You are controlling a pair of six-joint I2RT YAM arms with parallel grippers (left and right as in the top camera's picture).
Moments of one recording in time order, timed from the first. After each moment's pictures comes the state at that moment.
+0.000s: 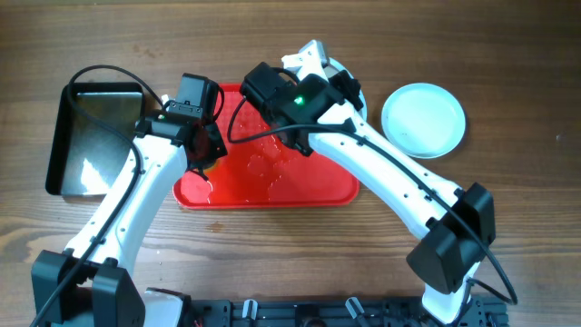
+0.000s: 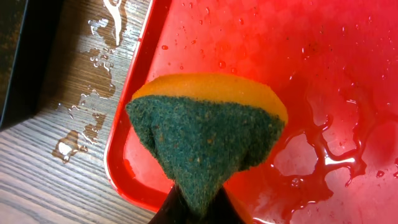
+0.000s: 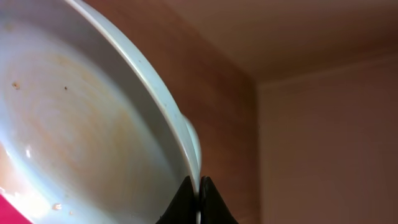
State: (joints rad) left arm -0.24 1.53 1.15 -0.95 -0.18 -0.58; right arm 0.79 1.95 1.85 -1.33 1.10 0.28
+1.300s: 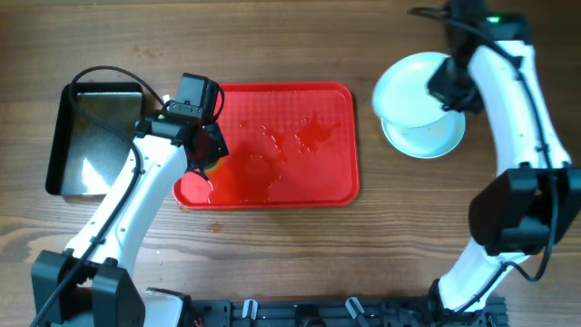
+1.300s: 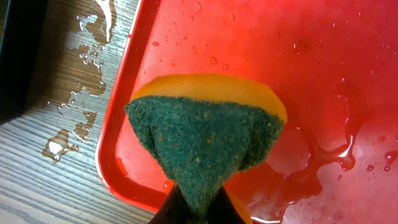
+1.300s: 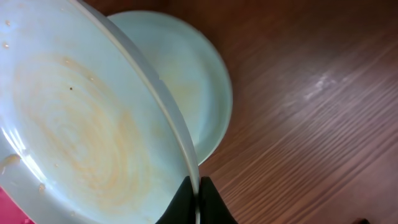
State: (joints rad) left arm -0.24 1.53 1.15 -0.94 -0.15 -0.58; right arm -0.01 1.95 1.85 -1.40 0.25 0.68
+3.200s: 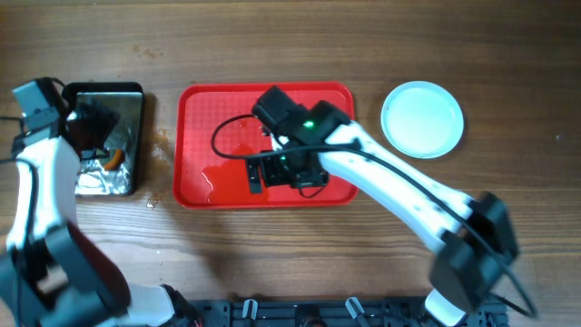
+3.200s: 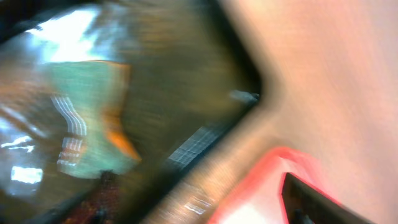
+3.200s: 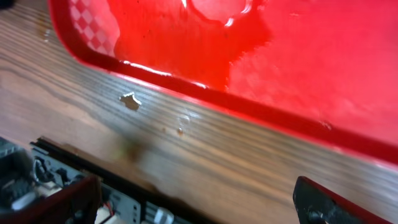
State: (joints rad) left arm 0.45 1.60 1.14 -0.54 0.19 -0.58; right arm 0.78 1.80 1.56 -1.13 -0.27 0.60
